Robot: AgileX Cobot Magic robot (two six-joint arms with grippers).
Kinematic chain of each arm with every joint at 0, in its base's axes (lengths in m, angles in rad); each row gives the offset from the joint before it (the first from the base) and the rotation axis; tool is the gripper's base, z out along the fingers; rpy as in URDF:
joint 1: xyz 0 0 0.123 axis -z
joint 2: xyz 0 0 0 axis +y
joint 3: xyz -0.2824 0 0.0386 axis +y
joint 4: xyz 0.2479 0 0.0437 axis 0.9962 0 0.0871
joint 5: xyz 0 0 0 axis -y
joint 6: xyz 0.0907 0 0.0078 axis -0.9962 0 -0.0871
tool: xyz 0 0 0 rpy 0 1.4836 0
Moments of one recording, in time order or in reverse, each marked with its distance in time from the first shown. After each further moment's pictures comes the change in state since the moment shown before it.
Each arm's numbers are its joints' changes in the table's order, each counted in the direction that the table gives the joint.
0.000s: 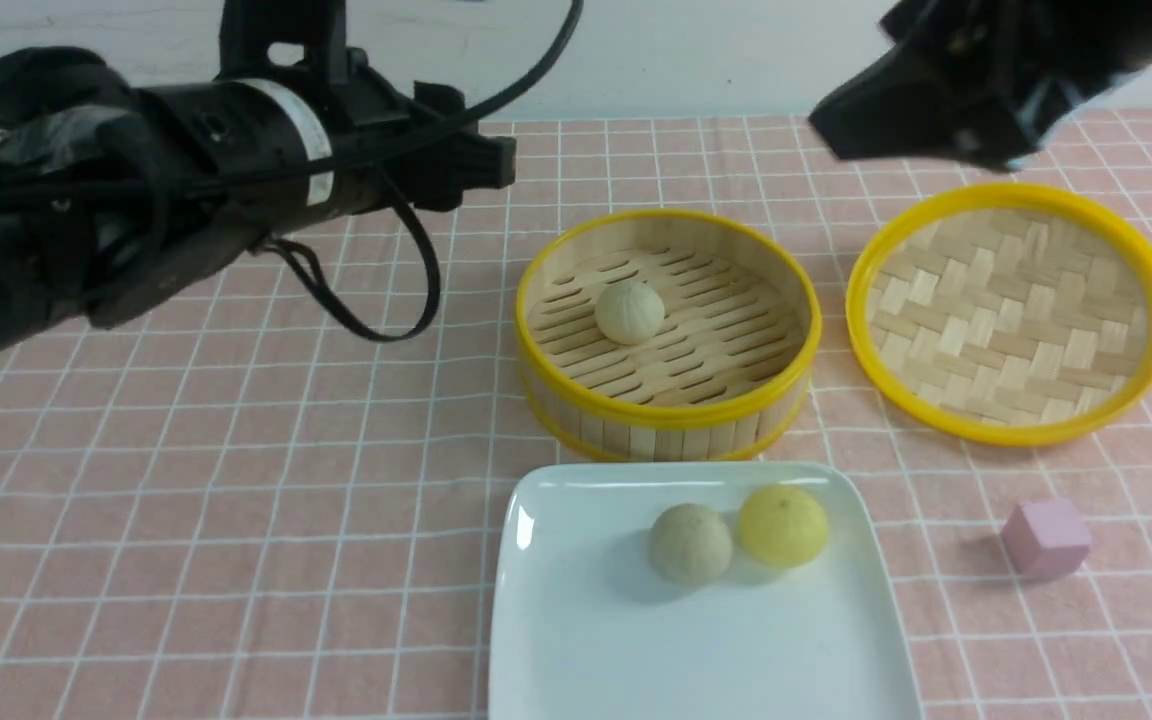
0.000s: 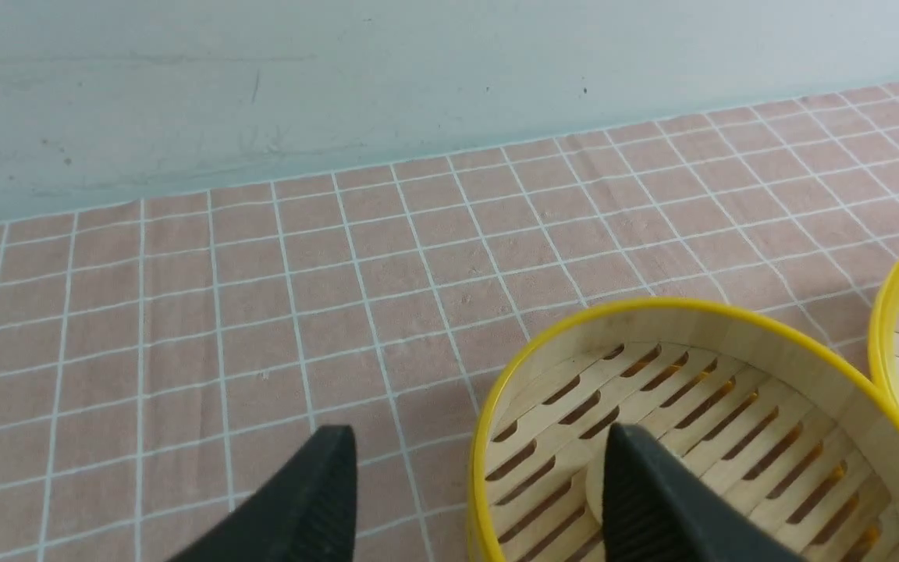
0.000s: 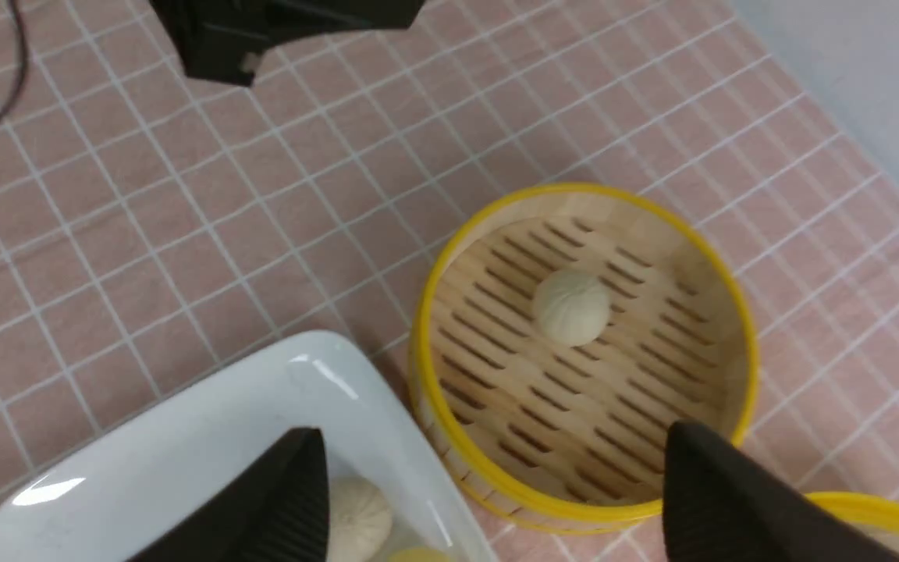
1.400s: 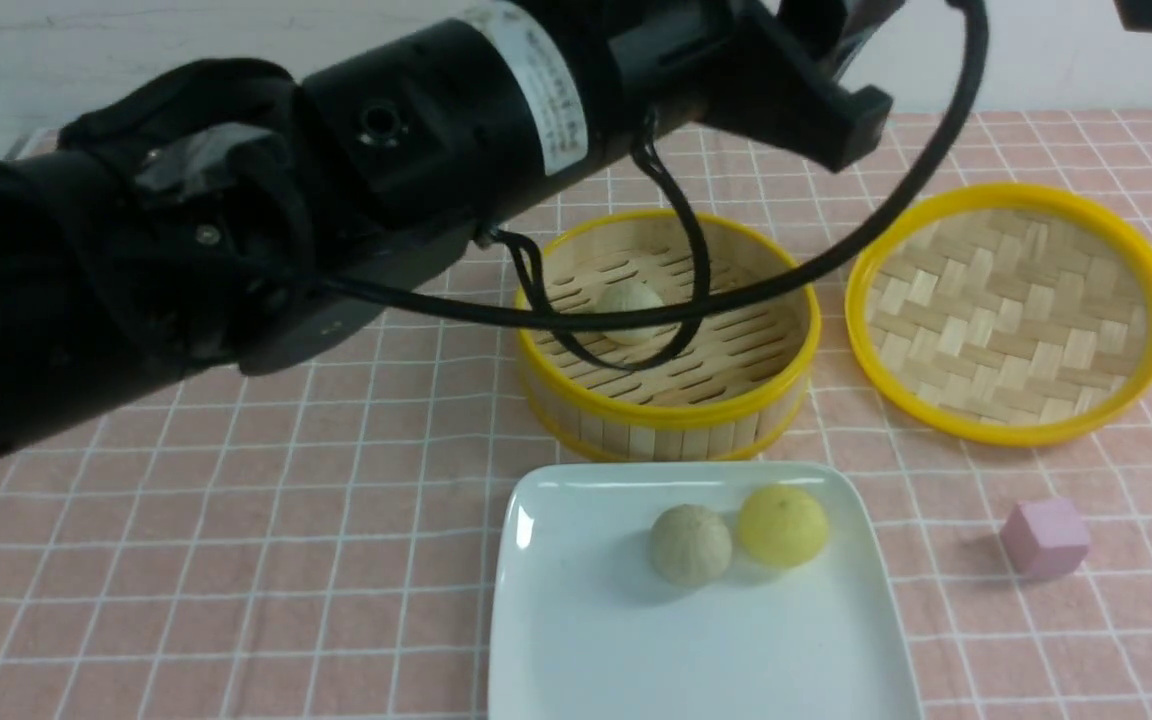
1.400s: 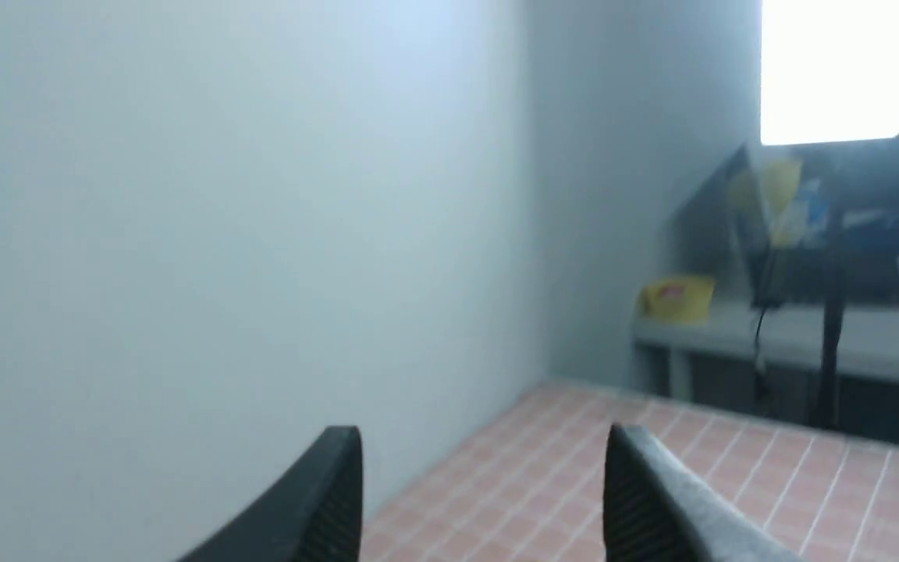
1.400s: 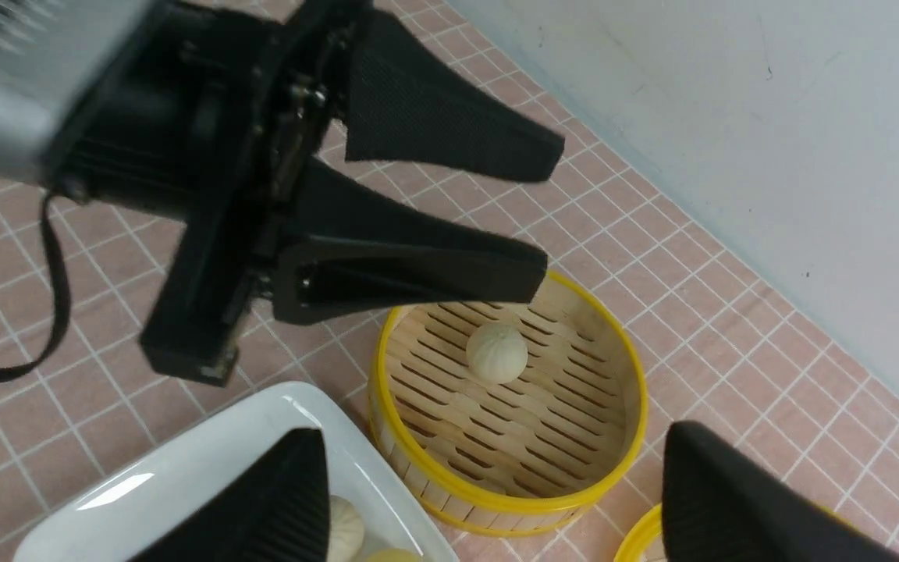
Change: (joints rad) right arm 0.000 -0.209 0.001 -0.051 -0.064 -0.081; left arm 0.248 -0.010 -0.048 -0.134 0.637 -0.367
